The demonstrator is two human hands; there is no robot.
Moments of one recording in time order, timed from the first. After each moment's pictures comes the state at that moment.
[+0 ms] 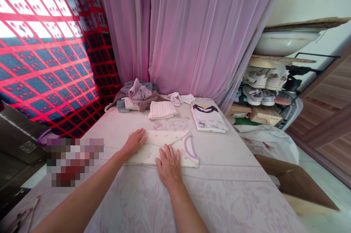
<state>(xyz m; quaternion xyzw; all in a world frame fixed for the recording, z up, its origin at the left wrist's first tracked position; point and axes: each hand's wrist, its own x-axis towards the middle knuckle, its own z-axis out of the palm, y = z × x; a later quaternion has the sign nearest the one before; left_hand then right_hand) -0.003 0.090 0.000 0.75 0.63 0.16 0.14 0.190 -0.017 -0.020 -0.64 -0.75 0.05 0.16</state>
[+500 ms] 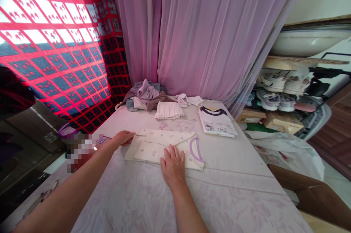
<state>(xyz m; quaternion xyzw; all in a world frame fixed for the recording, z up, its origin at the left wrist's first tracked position) -0.075 0.094 0.021 0.52 0.76 0.17 0.34 0.189 -0.017 -0.018 -0.64 -0.75 0.06 0.14</state>
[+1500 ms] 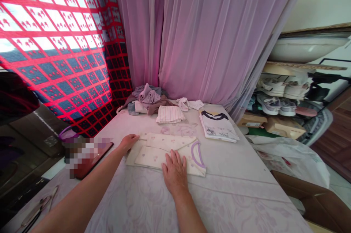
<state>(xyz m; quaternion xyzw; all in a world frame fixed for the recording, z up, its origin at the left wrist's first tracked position) -0.057 0.093 0.007 0.47 0.75 0.28 0.36 0.191 -0.017 -0.023 -0.64 -0.75 0.05 0.14</state>
